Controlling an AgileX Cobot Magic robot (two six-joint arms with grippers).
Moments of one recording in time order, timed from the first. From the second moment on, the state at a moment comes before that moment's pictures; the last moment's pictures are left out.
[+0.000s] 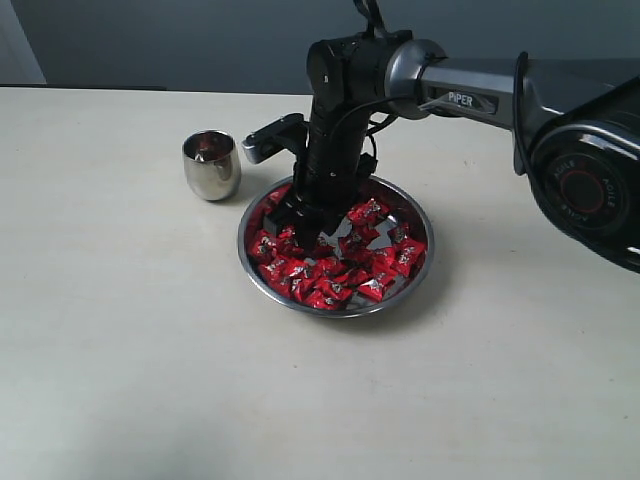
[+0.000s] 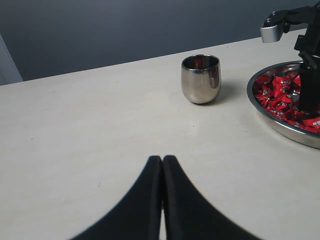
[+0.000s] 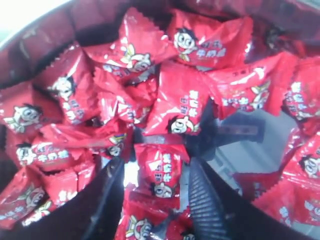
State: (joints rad) left arm -0.11 0.00 0.00 0.14 0.32 -0.06; right arm 0.59 2.37 -1.91 0.14 1.11 -0.31
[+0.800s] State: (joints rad) left arm -0.11 0.00 0.00 0.14 0.32 -0.06; right arm 0.59 2.38 -1.91 0.17 1.11 -0.31
